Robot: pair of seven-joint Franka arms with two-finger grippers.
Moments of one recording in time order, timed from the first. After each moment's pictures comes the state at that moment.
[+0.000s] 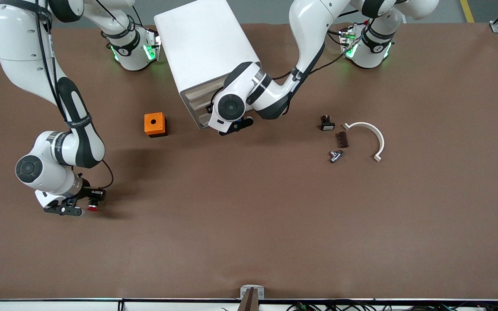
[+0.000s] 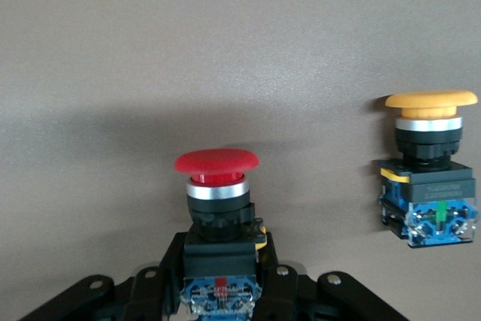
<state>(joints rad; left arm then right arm) -0.93 0.79 -0.01 -1.32 -0.57 1.83 -1.08 0.05 0.64 -0.14 -1.82 0.06 2.46 0.02</state>
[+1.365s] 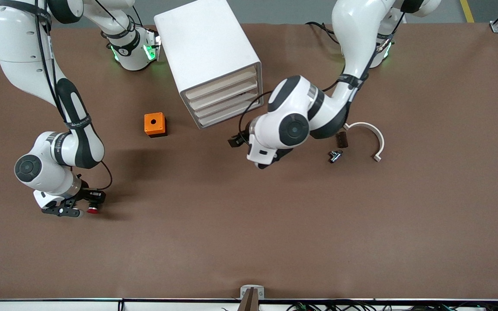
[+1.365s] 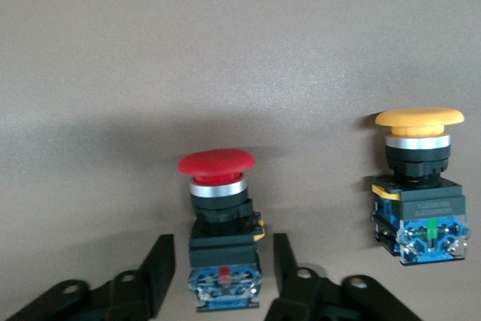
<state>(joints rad) -0.67 0.65 0.01 -1.31 -0.52 1.83 -1.08 0.04 0.64 -0.14 -1.81 0.06 2.50 0.01</state>
